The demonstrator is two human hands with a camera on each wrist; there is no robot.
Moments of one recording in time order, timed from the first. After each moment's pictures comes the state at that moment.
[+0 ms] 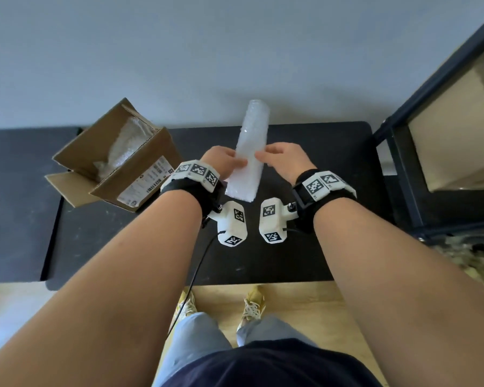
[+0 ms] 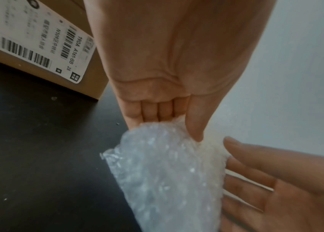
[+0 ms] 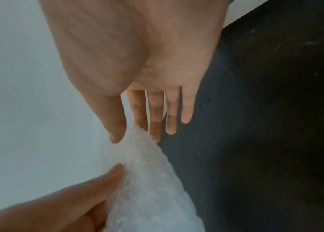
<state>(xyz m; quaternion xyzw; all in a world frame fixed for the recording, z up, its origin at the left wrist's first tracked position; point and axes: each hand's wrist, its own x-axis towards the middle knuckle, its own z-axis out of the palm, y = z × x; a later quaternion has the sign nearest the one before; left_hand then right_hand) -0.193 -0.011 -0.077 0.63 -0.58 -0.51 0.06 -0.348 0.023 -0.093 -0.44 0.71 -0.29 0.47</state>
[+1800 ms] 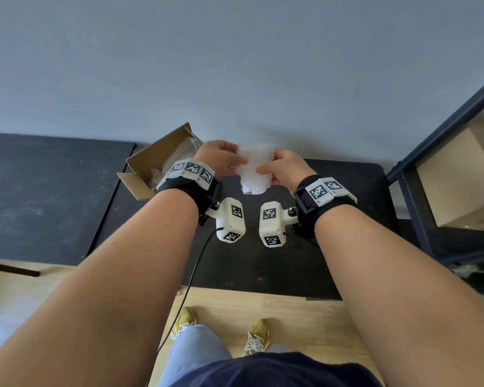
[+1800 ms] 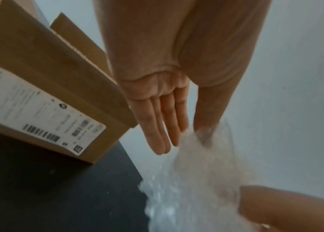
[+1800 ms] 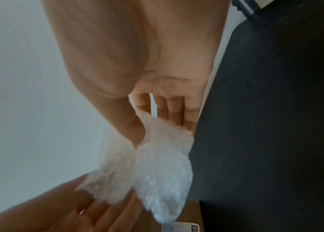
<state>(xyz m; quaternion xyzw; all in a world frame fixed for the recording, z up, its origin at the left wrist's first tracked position) -0.108 -0.004 -0.011 0.61 -0.49 -0.56 0.28 -0.269 0.023 -0.028 -0.43 0.65 -0.32 0.54</state>
